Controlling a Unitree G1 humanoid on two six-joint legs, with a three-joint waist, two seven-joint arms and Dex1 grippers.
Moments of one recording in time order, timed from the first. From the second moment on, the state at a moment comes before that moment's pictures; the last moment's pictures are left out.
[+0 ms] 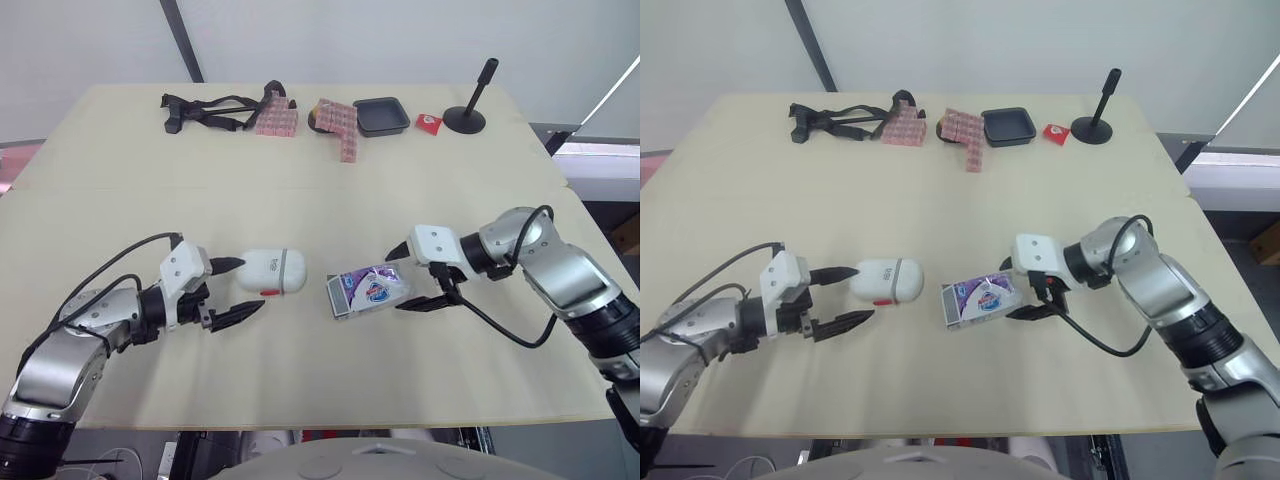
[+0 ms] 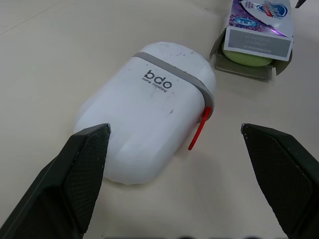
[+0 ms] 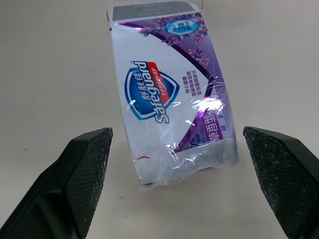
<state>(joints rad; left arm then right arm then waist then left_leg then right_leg) 0.12 0.74 0.12 -0.34 -0.46 0.34 -0.96 -0.54 -0.74 0.41 -0.14 0.13 0.39 1.32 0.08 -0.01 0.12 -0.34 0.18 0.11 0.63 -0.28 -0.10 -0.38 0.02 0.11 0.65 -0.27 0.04</state>
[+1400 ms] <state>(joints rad) 0.08 0.72 0.10 -0.25 -0.44 0.25 -0.98 -0.43 -1.00 0.29 -0.28 0.12 0.52 1.33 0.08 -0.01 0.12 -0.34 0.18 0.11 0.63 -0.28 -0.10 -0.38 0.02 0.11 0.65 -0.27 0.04</state>
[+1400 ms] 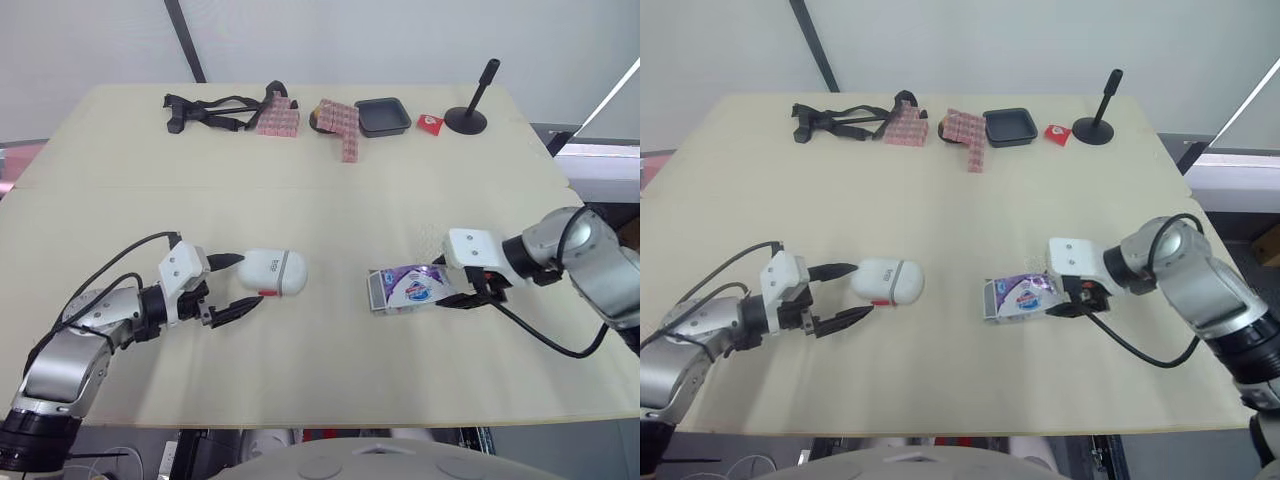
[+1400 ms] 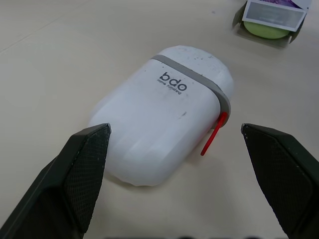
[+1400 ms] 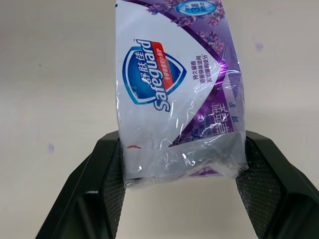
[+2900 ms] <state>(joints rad) 0.04 0.71 0.06 -0.25 -0.42 0.25 -1.00 -0.35 -1.10 0.18 -0.36 0.21 0.61 1.27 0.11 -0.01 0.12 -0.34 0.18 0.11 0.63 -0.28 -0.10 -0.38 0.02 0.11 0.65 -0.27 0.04</state>
